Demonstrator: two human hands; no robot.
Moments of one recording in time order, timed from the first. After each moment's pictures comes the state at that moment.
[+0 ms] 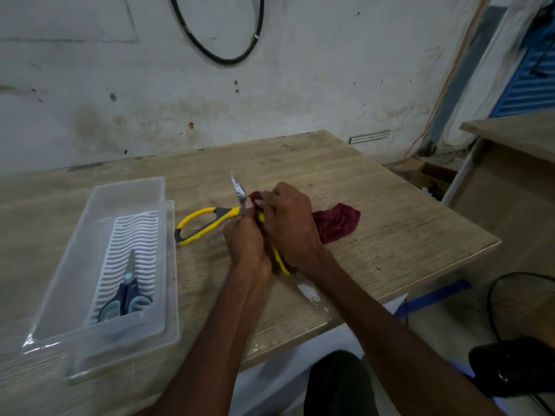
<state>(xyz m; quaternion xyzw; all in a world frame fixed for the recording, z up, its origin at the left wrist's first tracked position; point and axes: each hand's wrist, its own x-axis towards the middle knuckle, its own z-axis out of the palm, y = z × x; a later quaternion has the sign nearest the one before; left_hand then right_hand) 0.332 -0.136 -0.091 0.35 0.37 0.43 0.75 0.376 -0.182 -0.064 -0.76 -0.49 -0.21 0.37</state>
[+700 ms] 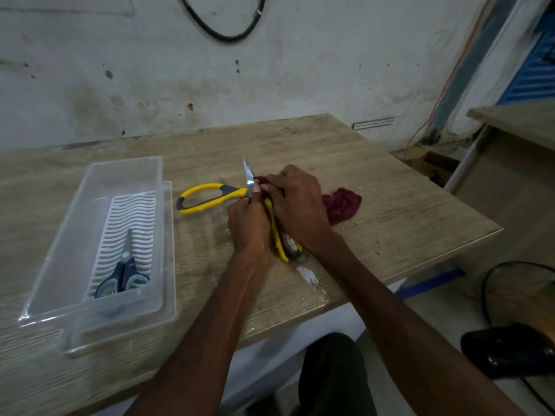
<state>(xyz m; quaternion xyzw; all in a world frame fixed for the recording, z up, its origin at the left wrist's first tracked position) 0.323 -0.150 -0.082 0.47 0.44 0.44 0.62 0.386 -0.197 -0.062 -0.76 -0.49 -0.17 0.38</state>
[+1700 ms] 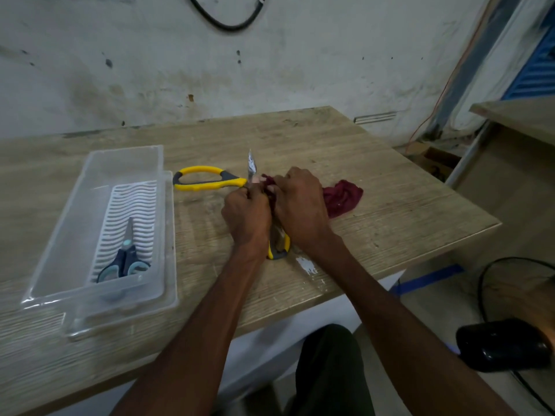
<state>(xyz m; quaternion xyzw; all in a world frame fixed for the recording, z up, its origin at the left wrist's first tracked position) 0.311 -0.153 -0.076 0.65 0.49 0.39 0.42 0.380 -0.201 -0.077 -0.81 -0.47 -0.21 0.28</state>
